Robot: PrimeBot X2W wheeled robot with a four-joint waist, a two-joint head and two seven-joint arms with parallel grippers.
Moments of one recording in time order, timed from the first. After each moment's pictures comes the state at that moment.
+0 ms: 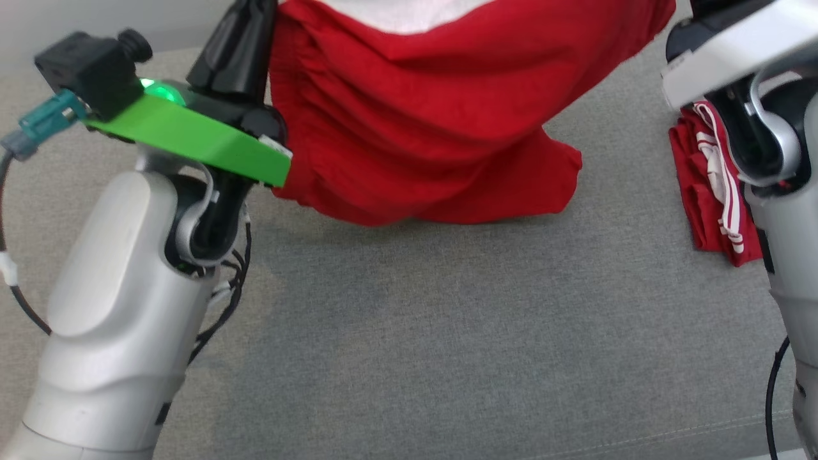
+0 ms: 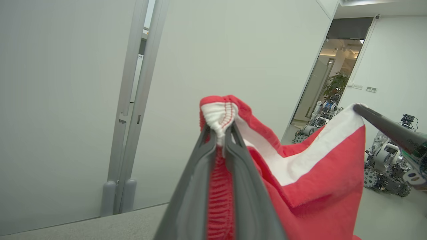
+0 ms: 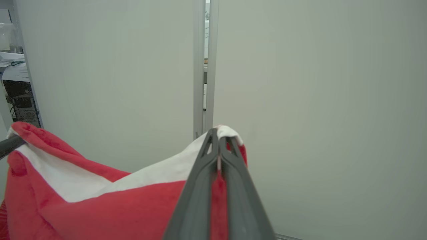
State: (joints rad) left arm -0.77 0.23 -0.42 0.18 -0.80 -0.11 -0.11; right arm -0.84 -0.31 0.20 0.04 0.42 0.13 0.16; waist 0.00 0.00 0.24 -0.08
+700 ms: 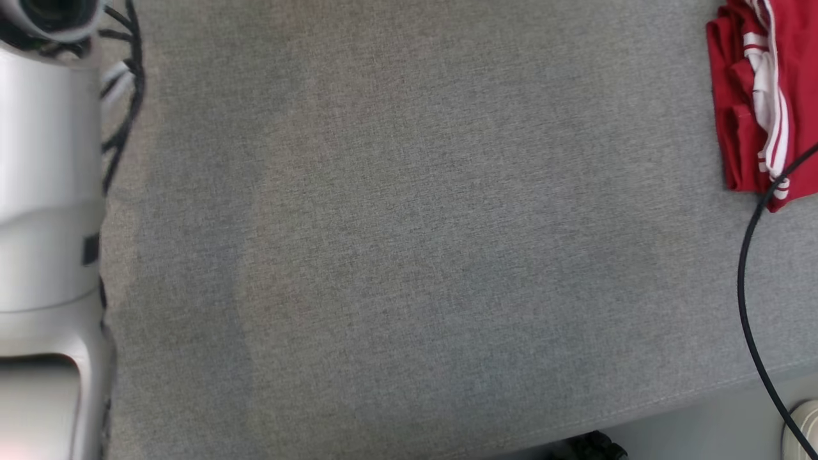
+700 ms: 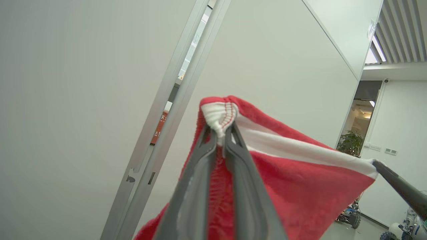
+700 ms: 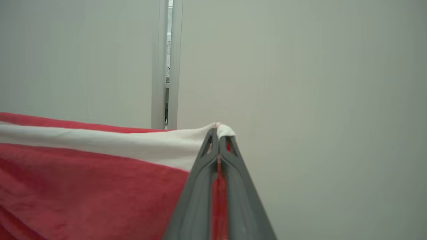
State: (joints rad) left arm -1.25 0.19 -0.22 0.34 -0.73 -0.13 -0.26; right arm -1.42 -0.26 0.24 0.48 0.41 0.13 -0.22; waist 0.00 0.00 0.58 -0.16
